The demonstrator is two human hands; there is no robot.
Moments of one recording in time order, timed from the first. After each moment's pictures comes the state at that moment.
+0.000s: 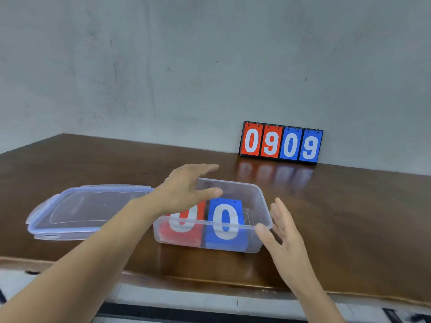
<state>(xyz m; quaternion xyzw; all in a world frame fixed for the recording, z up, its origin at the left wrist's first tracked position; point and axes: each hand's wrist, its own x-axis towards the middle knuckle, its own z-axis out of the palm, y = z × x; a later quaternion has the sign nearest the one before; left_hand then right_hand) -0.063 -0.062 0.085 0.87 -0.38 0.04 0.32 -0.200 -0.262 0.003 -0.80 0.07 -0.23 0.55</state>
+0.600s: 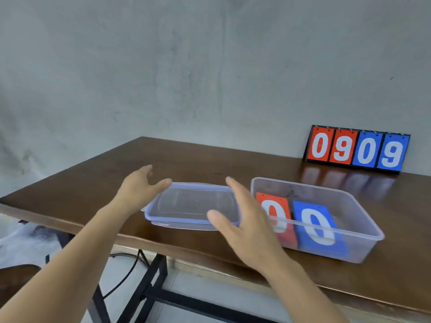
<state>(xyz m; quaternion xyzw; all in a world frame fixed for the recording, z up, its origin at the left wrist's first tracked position) -0.013 0.191 0.047 0.93 -0.01 0.10 0.36 -0.143 -0.040 0.045 -0.90 -0.11 -0.18 0.38</state>
